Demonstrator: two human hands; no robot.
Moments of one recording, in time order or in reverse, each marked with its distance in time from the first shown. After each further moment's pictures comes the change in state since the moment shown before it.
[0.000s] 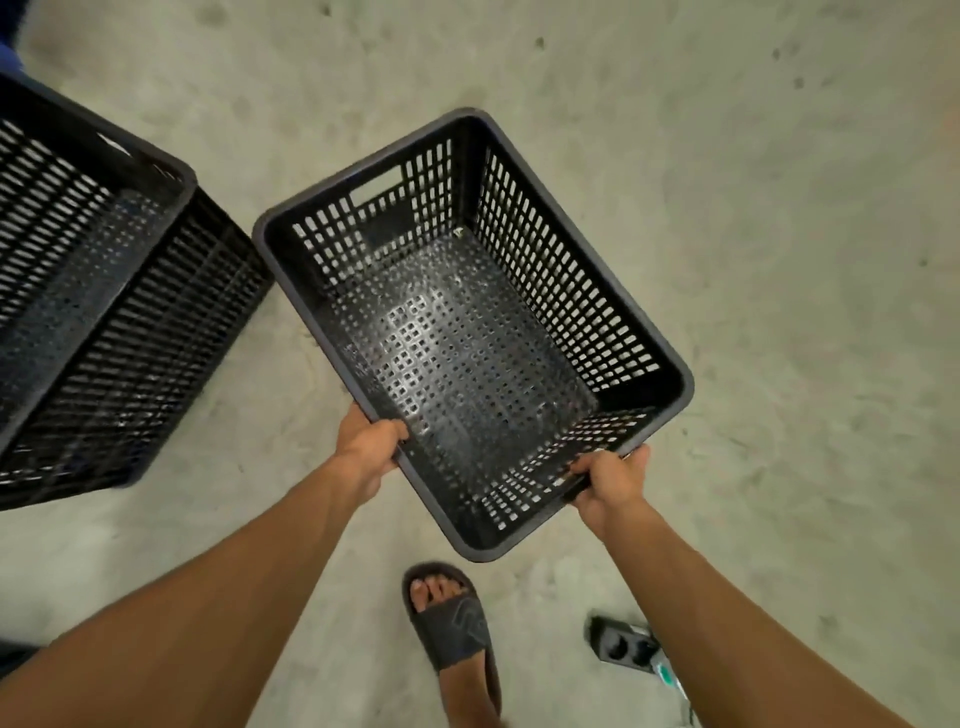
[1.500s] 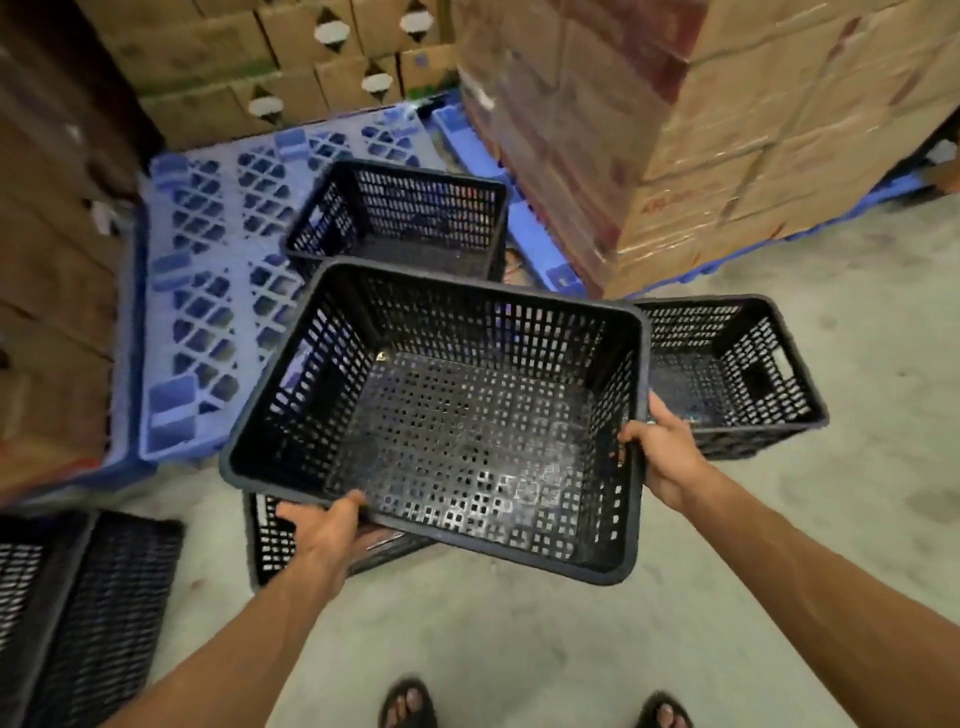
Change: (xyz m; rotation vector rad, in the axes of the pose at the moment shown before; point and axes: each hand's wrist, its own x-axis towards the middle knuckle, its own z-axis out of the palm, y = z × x) left_hand -0.371 -0.271 -0.587 -1.102 0.779 -0.005; right_hand -0.533 0.266 0.261 -1.081 -1.112 -0.358
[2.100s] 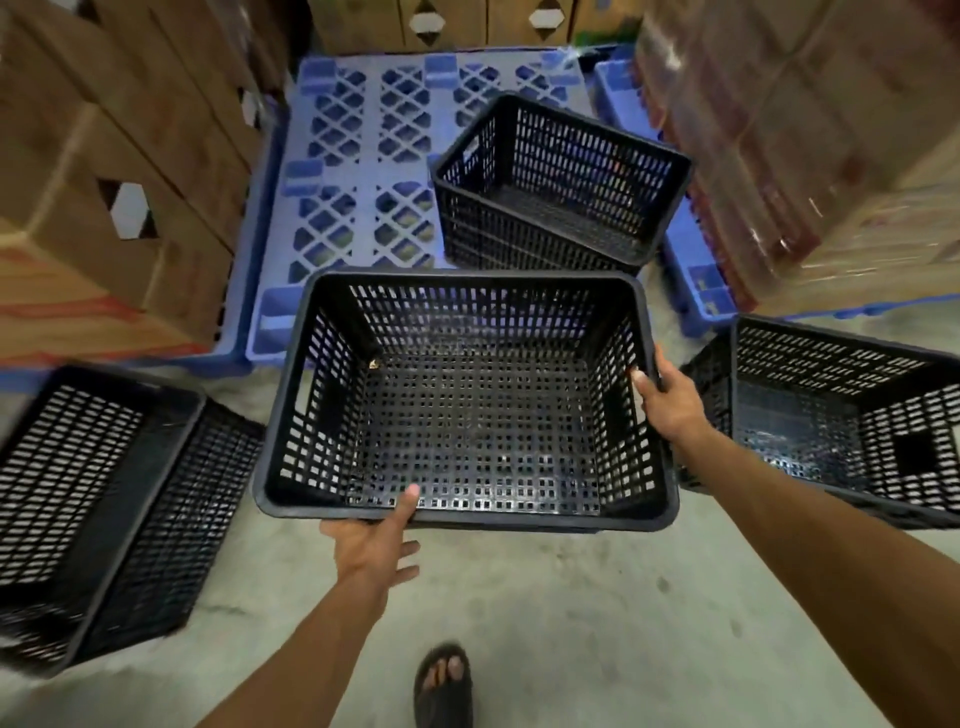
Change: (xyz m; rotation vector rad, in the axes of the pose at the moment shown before) left_hand 0.065 -0.059 -0.118 -0.038 0.088 -0.147; right_hand 0.081 0.044 0.185 -0.799 -0.078 -0.366
